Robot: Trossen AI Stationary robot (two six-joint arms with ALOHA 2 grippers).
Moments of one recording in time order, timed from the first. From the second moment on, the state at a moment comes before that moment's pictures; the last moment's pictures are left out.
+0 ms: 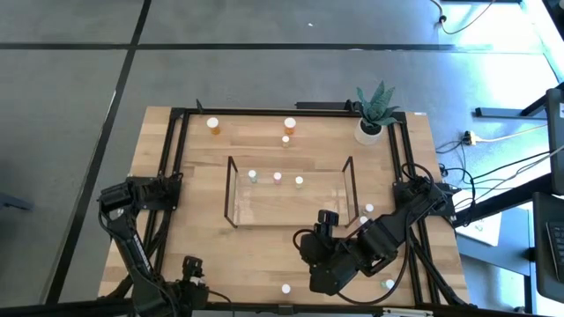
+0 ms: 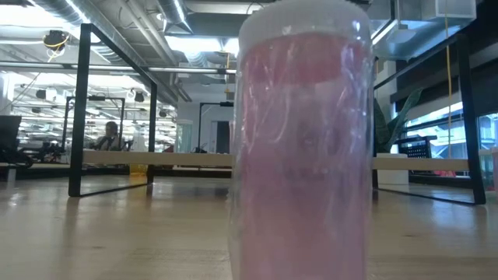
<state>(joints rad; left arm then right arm) -1.16 1.94 1.43 -1.05 -0.34 -0.99 0.65 2.05 2.34 -1.41 0.43 0.67</state>
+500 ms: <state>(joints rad) -1.16 1.95 1.43 -1.05 -0.32 -1.05 0.65 2.05 2.34 -1.41 0.43 0.67</state>
